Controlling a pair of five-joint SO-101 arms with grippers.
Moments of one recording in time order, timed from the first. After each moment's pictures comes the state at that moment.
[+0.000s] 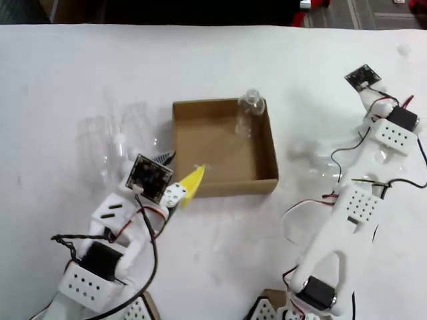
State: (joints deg) left arm 18.8 -81.5 83.5 30.0 -5.0; right arm 25.3 84.2 -94.9 82.5 61.4
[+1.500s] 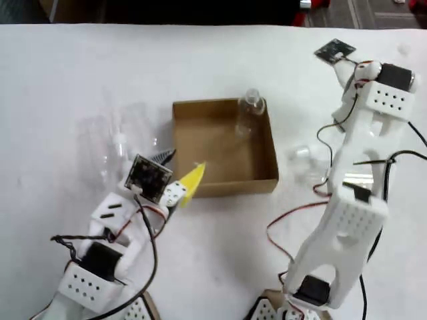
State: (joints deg) left arm 18.8 -81.5 83.5 28.4 -5.0; right arm 15.5 30.7 -44.2 97.8 59.1
